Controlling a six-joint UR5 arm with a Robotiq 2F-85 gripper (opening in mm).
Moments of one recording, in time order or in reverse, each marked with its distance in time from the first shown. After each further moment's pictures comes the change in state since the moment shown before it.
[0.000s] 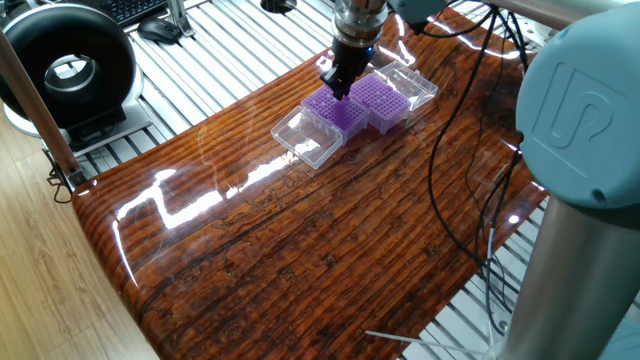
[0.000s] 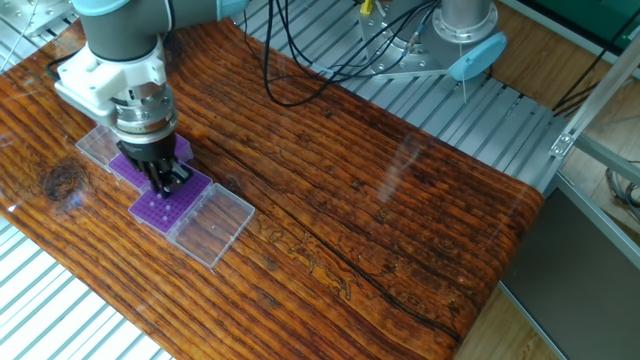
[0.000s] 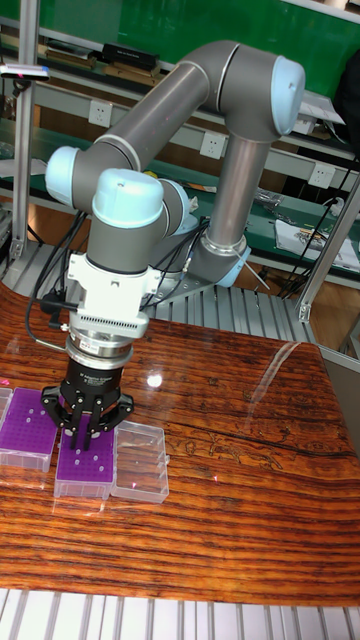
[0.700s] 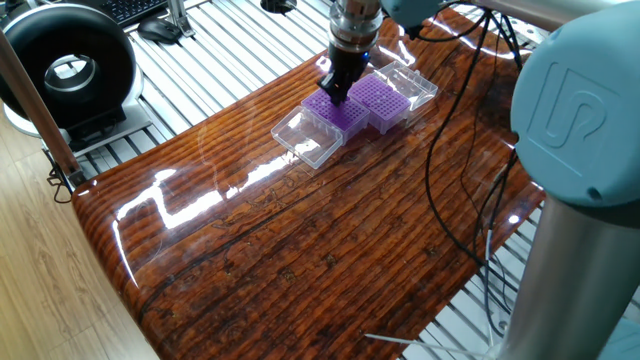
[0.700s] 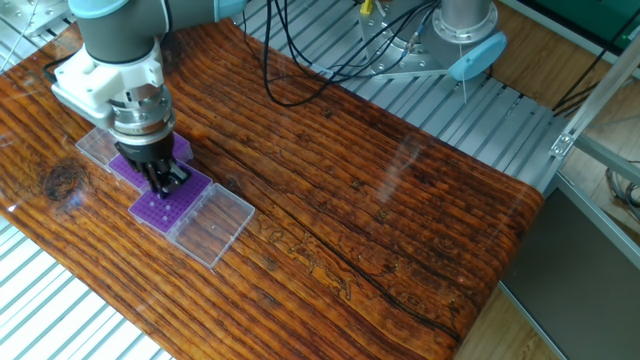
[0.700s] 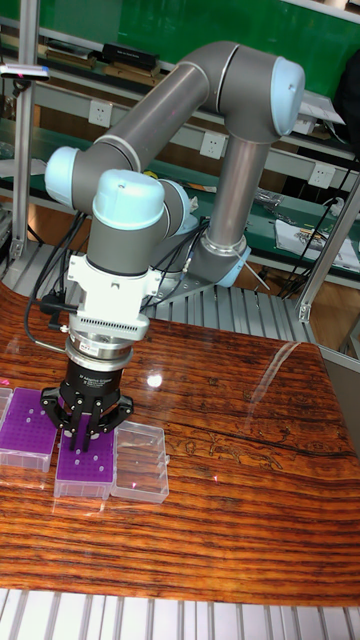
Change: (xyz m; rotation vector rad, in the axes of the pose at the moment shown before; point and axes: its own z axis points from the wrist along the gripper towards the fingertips) arm -0.003 0.000 0.000 0.003 0.006 0.000
